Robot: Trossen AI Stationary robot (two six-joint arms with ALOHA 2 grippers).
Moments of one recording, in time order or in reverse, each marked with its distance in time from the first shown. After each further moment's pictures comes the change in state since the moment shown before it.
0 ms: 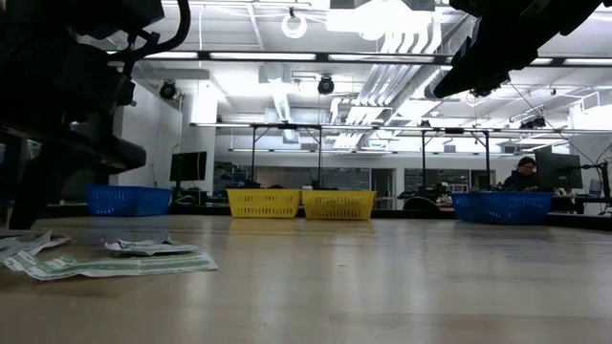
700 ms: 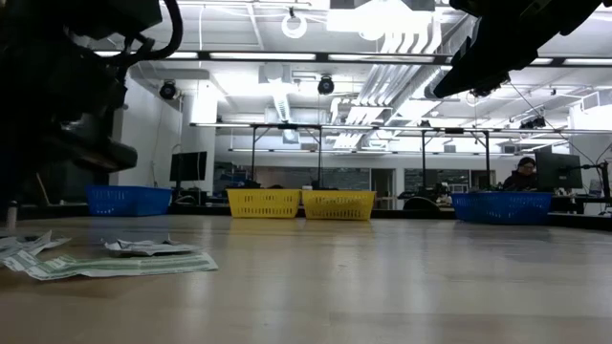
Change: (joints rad) left arm 0.000 0.000 0.016 -0.073 0.032 -0.003; right arm 0.000 0.000 0.000 0.000 0.000 0.000
